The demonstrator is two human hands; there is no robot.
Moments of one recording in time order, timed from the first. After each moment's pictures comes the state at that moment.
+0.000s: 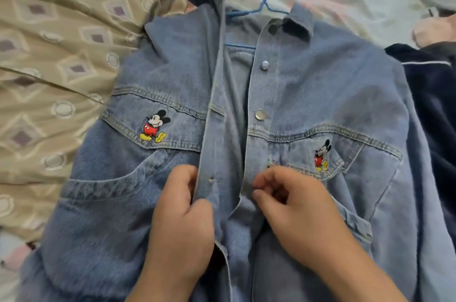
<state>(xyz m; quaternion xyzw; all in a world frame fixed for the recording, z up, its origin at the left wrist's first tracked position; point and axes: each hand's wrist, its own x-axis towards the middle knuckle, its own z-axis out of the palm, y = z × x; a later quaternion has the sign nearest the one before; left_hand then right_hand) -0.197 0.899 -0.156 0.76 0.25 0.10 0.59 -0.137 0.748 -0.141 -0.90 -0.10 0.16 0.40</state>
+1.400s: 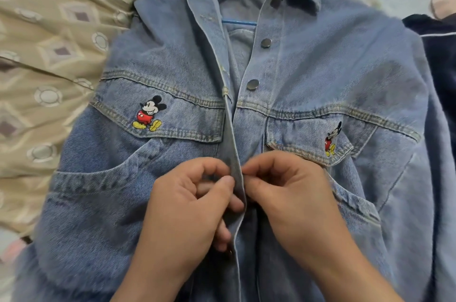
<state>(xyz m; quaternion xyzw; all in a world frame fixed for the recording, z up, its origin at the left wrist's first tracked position) -0.194 0.898 -0.136 0.64 0.25 0.00 0.72 -0.145 0.775 -0.135 -0.75 0.01 0.19 0.63</state>
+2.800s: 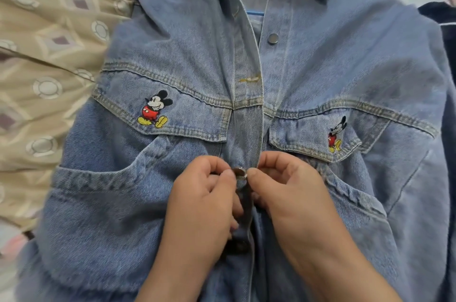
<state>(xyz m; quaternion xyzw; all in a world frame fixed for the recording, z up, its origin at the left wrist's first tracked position) -0.192 0.887 -0.164 0.68 0.29 0.00 0.67 -0.151 0.781 -0.157 -0.69 0.12 0.21 0.68</state>
